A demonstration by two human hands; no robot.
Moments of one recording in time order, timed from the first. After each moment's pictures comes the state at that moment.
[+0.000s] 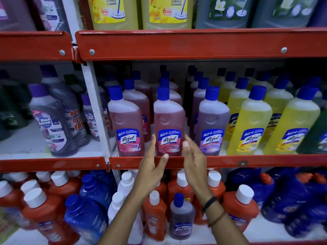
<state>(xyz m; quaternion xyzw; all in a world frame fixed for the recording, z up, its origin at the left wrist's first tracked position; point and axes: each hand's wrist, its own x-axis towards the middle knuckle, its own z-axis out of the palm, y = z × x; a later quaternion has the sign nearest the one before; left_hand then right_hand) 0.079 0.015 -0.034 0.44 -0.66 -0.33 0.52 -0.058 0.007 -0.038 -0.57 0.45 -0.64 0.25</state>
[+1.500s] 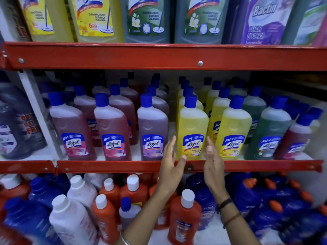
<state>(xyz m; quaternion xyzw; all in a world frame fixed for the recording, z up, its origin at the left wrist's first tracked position) -0.139 0.022 -0.024 0.38 -0.61 -0.39 0.57 -0.272 0.006 -0.041 -0.54 0.48 -0.66 0.21</state>
